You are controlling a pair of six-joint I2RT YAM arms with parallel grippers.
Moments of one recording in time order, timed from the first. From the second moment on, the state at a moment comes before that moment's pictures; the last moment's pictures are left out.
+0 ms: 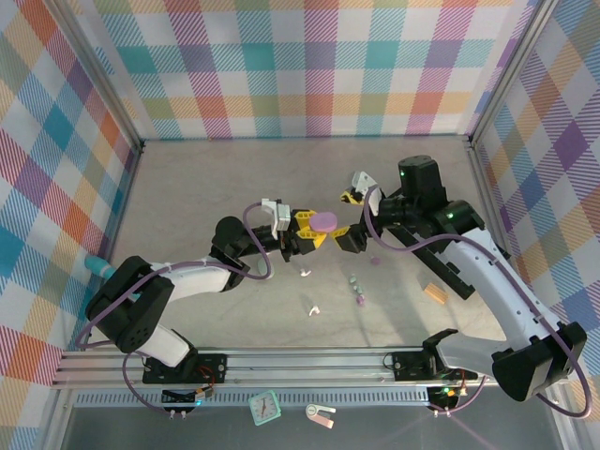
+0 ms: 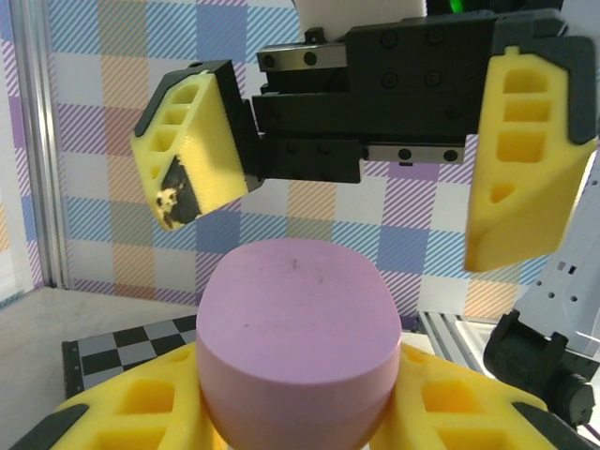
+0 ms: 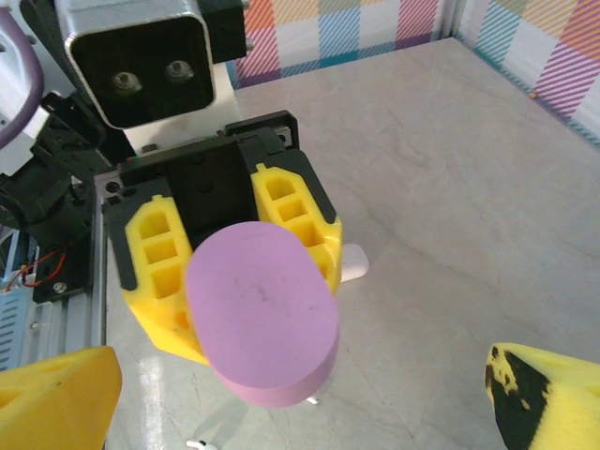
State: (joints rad) left arm -0.63 1.51 0.63 1.20 0.79 -0.27; right arm 0.45 1.18 1.23 -0.69 -0.73 -0.43
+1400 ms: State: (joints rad) left arm -0.62 1.49 0.63 1.16 0.84 -0.31; right arm 0.46 1.19 1.24 -0.51 -0.56 -0.22
